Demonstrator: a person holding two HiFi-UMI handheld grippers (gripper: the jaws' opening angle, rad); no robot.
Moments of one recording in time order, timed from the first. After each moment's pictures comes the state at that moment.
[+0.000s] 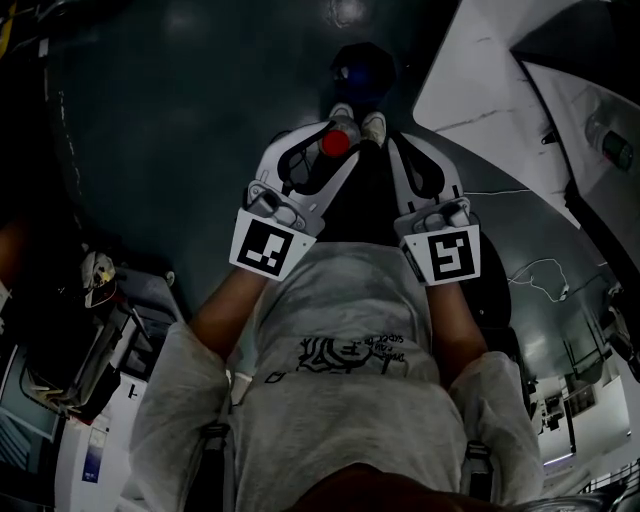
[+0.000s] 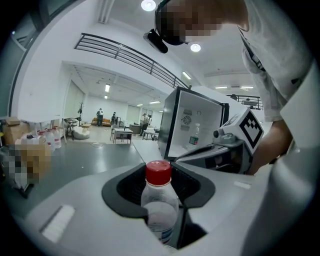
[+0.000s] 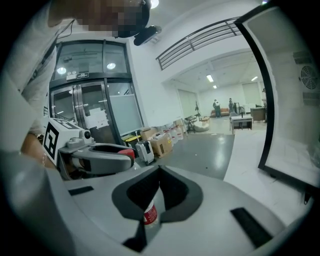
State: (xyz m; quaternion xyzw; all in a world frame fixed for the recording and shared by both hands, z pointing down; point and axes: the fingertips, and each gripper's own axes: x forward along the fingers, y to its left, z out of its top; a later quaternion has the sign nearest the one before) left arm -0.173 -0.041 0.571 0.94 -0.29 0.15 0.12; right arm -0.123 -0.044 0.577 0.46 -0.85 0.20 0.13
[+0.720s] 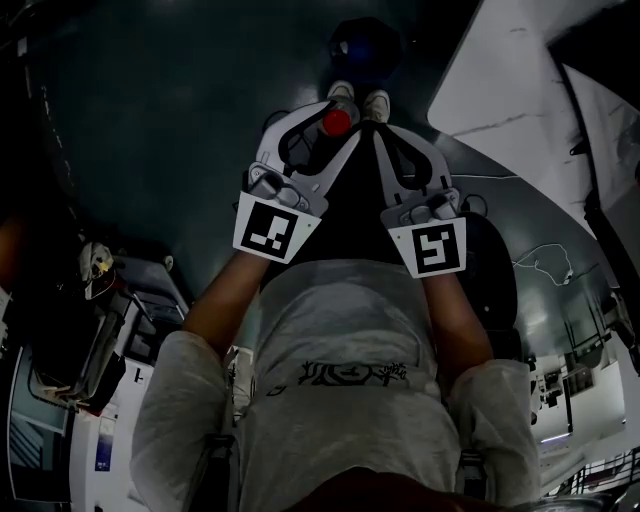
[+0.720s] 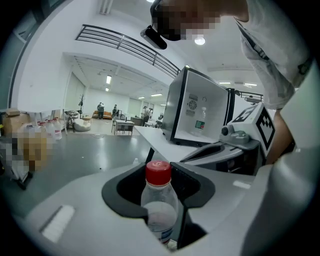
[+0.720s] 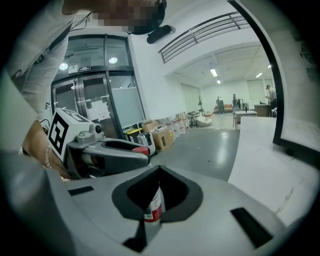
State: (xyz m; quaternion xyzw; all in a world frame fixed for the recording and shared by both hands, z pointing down) left arm -0.168 -0.060 0.675 0.93 -0.30 0.17 0.15; right arm -0.140 -0.045 0.678 0.43 -0.86 0.20 0.17
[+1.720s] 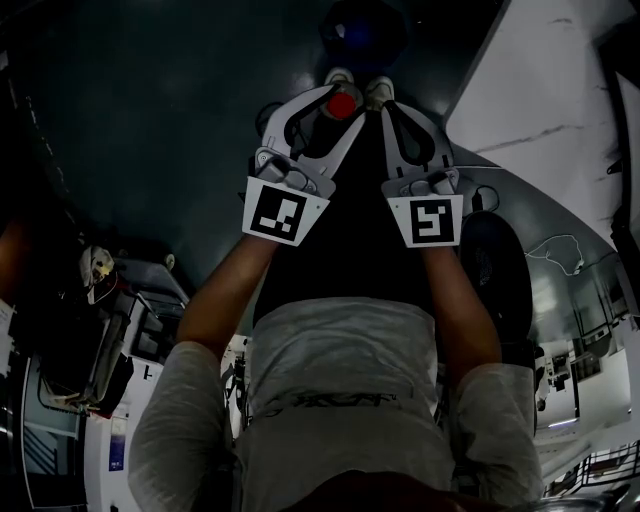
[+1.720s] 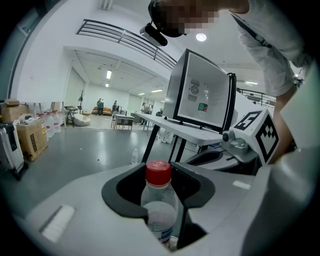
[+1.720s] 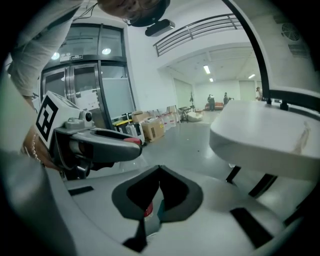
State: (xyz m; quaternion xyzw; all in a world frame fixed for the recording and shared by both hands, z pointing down) left arm -0.155 -0.053 0.795 0.92 -0.30 0.19 0.16; right arm -0.119 -0.039 0.815 0.48 -0.83 0.20 0.20
